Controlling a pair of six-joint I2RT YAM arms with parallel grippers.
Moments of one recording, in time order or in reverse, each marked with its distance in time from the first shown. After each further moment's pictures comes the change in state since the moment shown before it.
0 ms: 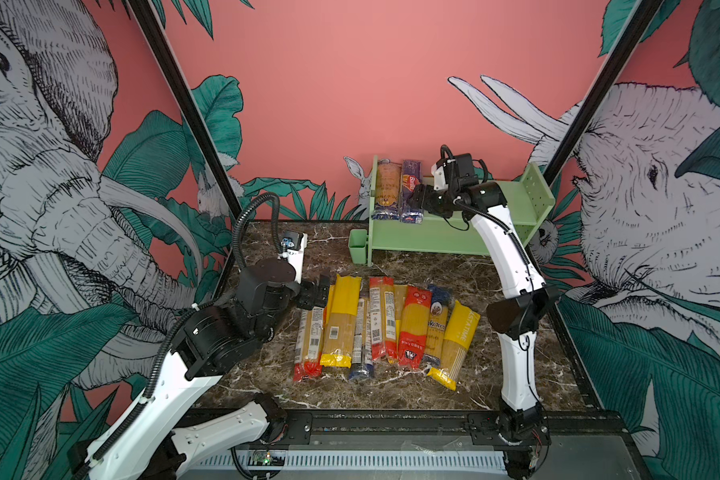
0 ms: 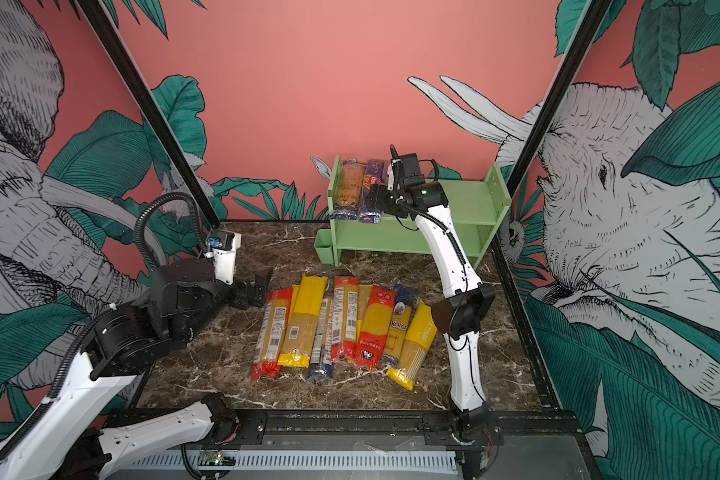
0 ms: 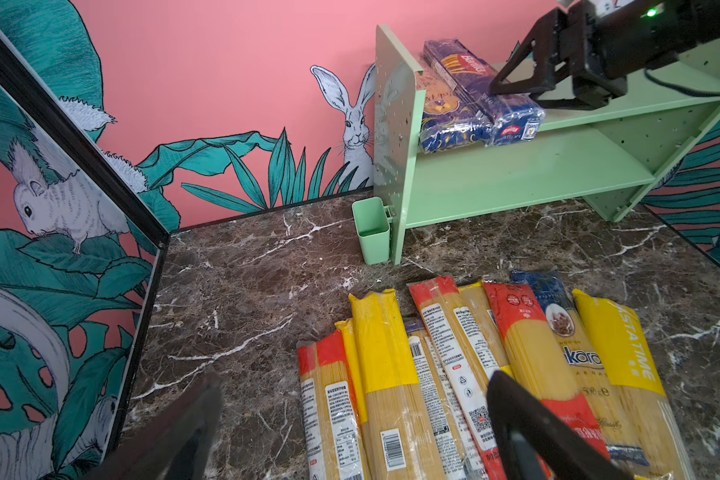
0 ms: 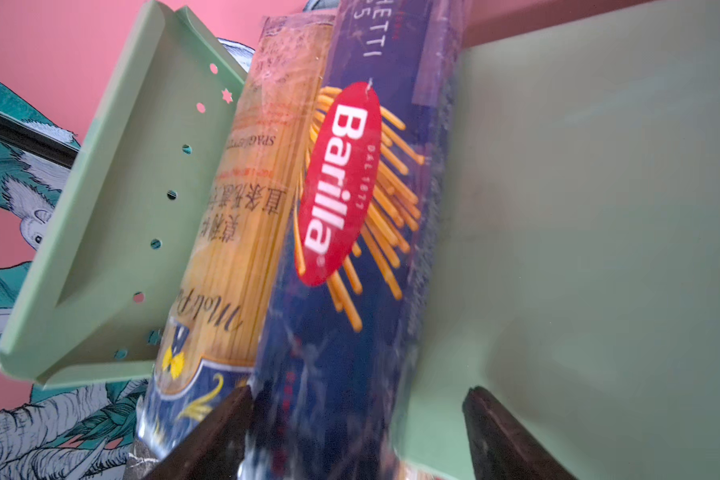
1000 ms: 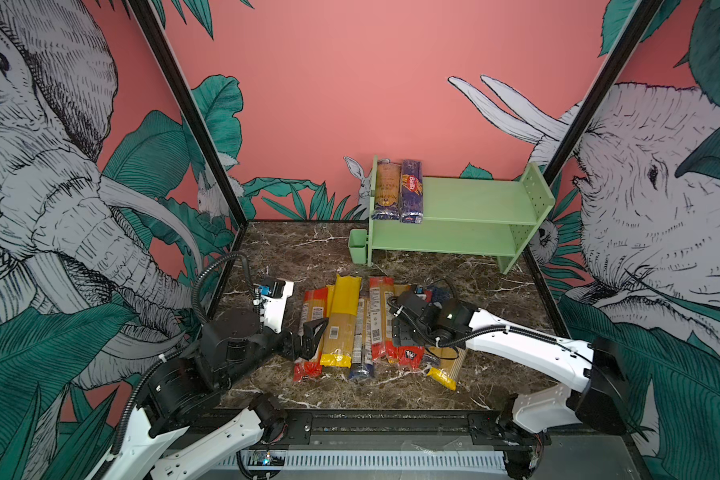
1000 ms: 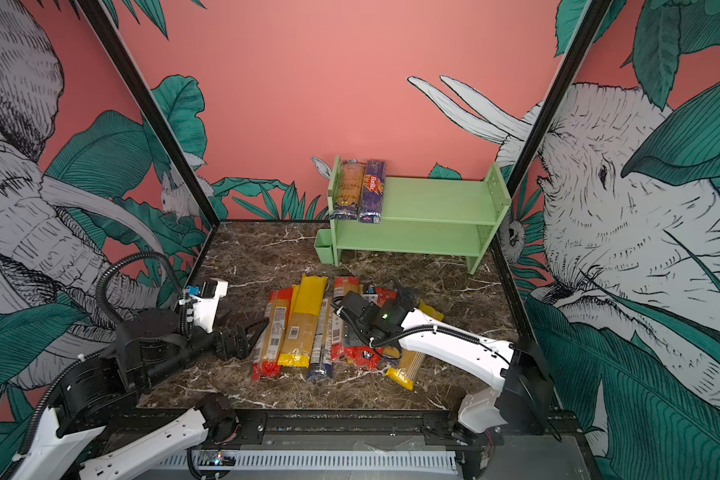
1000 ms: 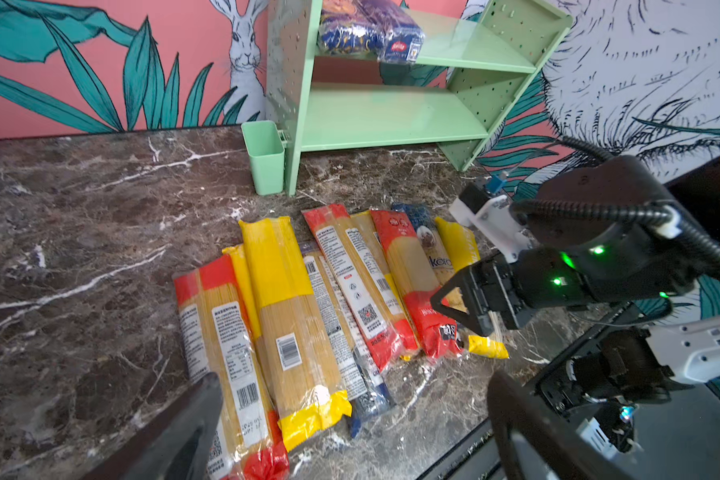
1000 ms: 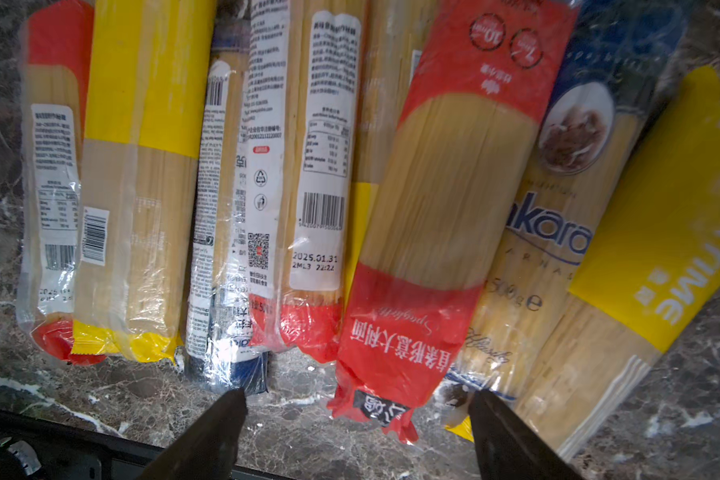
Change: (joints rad) left arm 0.000 -0.354 -0.292 -0.066 0.378 -0.198; right arm 0.684 -0.648 -1.365 0.207 0.379 0.509
